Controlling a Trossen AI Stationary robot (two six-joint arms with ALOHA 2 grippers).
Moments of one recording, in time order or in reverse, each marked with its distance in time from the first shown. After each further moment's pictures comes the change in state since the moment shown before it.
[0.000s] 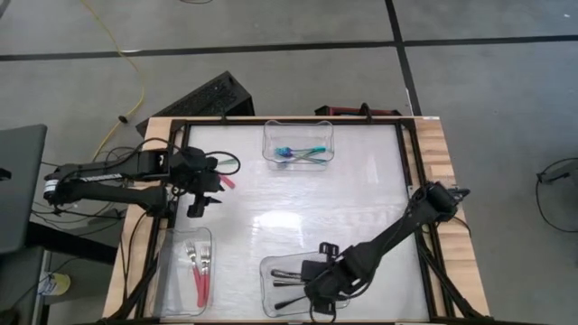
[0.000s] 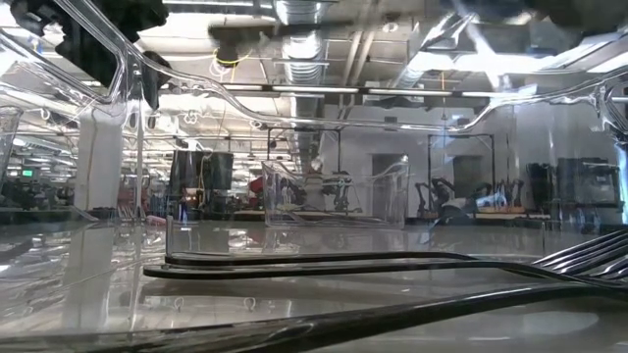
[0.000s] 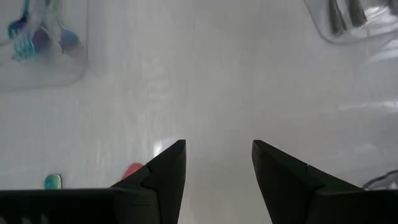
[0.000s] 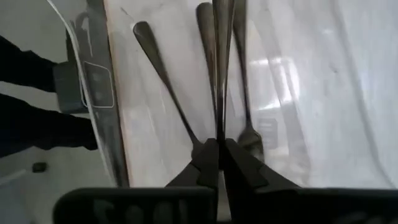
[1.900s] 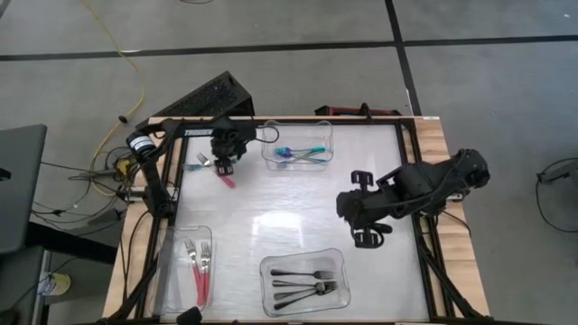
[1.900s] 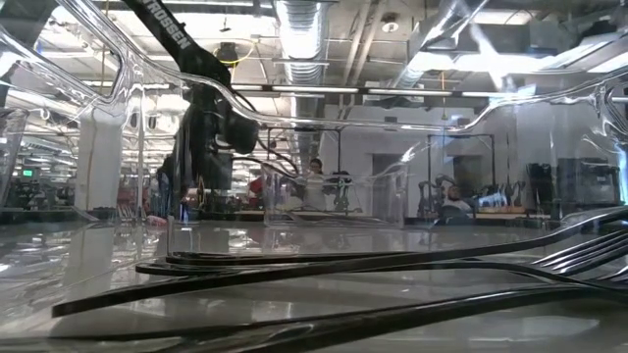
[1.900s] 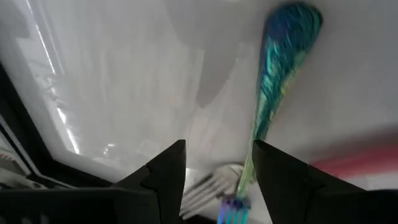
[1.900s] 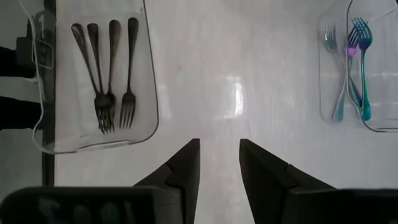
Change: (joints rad) left arm 0.481 1.023 0.357 -0.233 -0.562 0.095; right arm -0.199 -0.369 0.215 -0.610 0.089 -0.378
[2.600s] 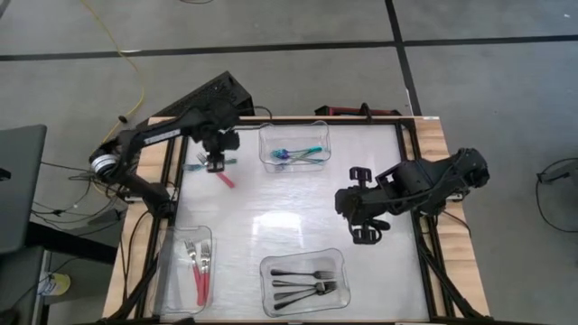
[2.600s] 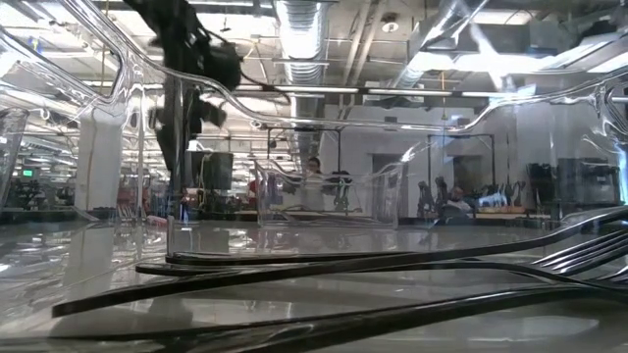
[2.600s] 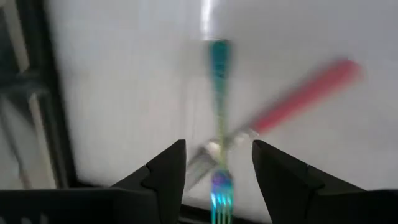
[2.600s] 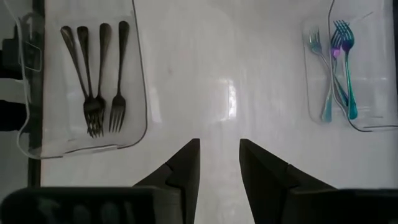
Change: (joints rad) left arm 0.016 -0.339 -0.001 -0.019 0.214 0.180; right arm -0.029 -0.003 -0.001 0.005 0.021 -0.043
